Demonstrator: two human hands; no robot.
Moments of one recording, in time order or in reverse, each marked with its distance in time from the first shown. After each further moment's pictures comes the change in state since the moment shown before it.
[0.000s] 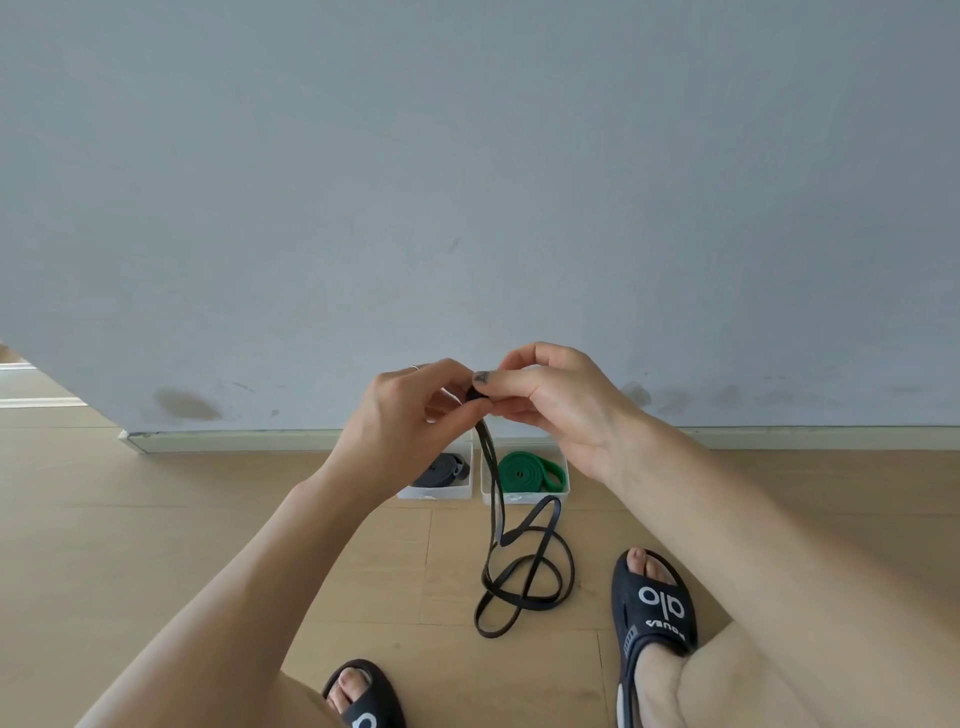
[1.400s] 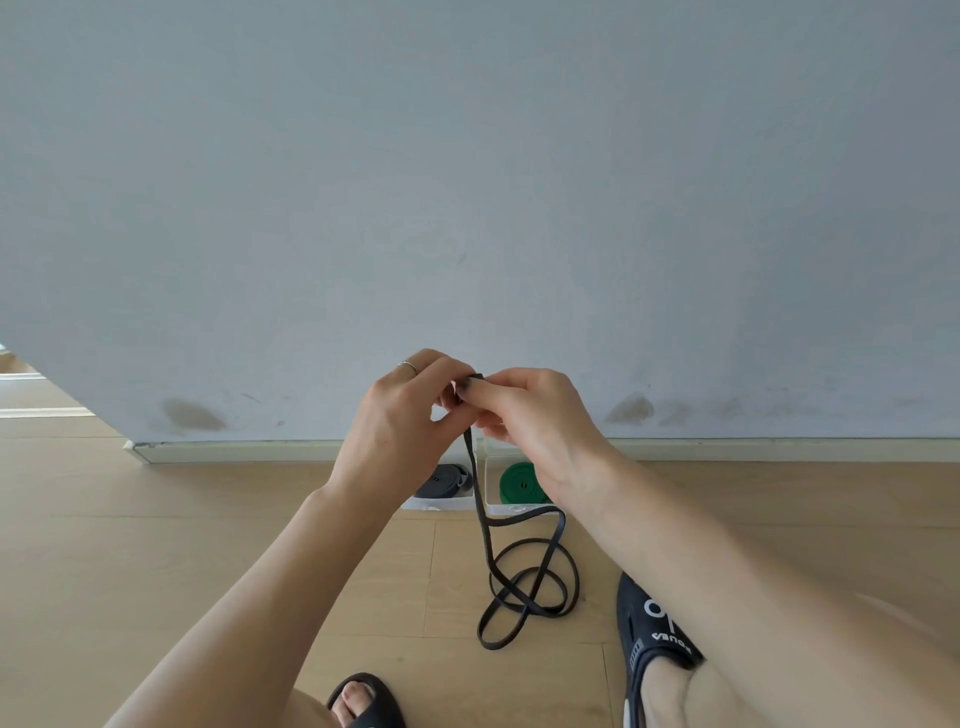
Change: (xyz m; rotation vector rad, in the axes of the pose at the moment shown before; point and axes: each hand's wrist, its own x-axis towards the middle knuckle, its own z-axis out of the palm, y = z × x) left_hand 0.002 0.002 -0.005 0.215 0.156 0.130; right_hand -0.001 0.012 0.030 -0.120 0.091 -0.083
